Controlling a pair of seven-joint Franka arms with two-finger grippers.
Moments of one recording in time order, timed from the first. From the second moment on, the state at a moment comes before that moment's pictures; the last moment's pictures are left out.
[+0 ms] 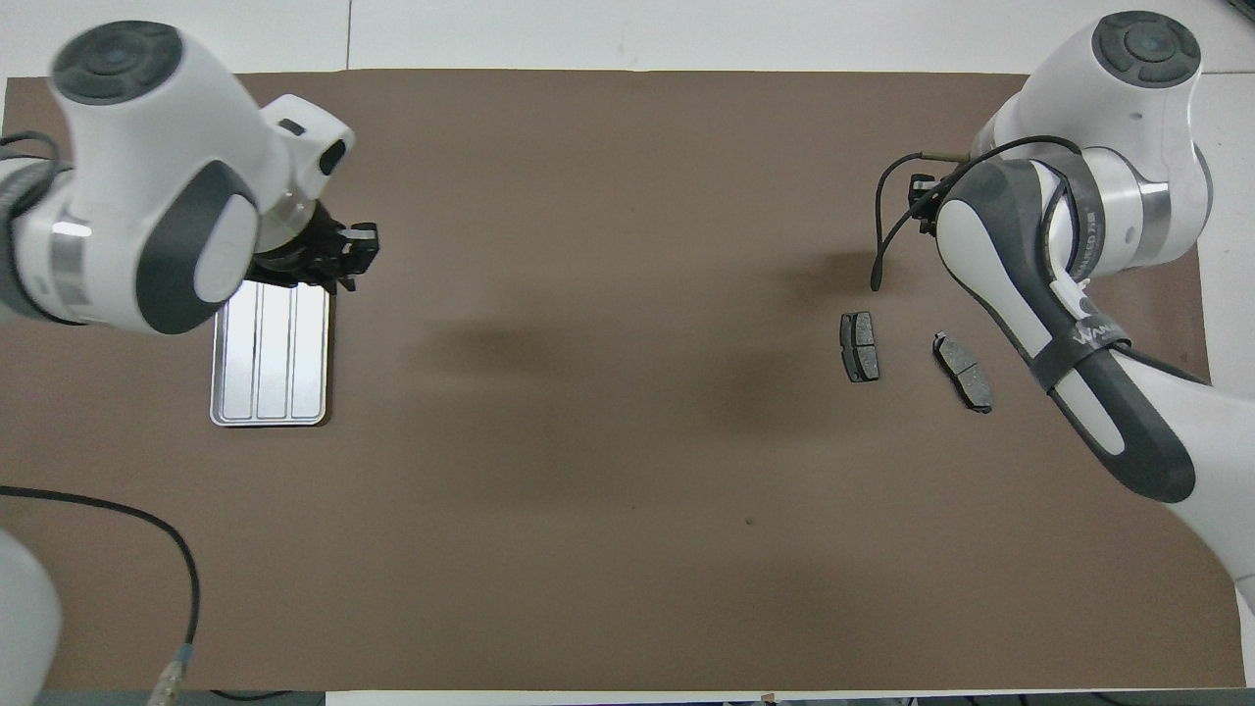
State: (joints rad) left arm -0.20 0.29 0.02 -1.56 0.00 1.71 -0.31; right arm -0.13 0.50 0.28 -1.45 -0.18 1.86 0.39
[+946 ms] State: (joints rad) left arm 0.01 0.14 0.00 -2.11 0.00 2.20 0.00; right arm 0.29 0.38 0.45 -1.59 -0.17 1.98 1.32
